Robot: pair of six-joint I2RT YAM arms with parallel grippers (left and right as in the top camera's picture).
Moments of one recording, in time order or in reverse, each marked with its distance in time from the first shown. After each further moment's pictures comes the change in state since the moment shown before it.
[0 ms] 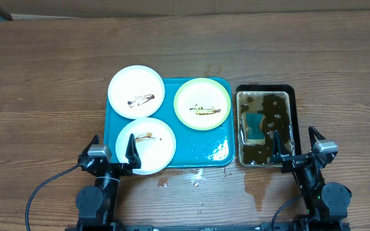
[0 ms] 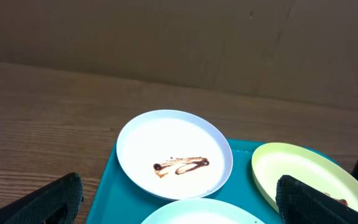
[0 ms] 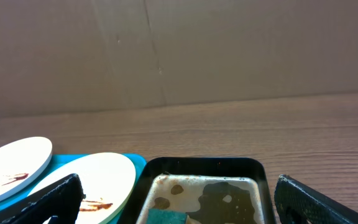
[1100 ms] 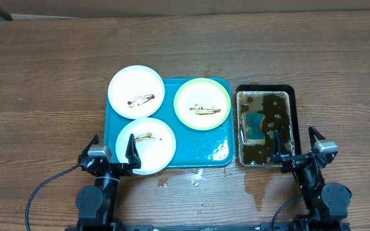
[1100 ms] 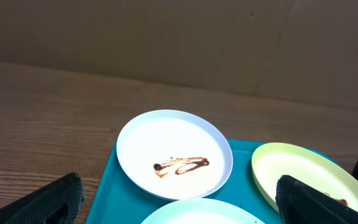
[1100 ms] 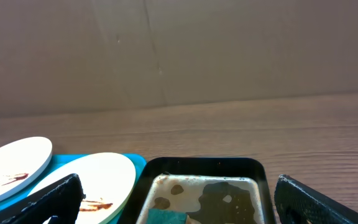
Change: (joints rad) left arm 0.000 0.000 0.000 0.000 0.000 0.000; right arm 0.000 0.000 0.000 0.001 0.000 0.000
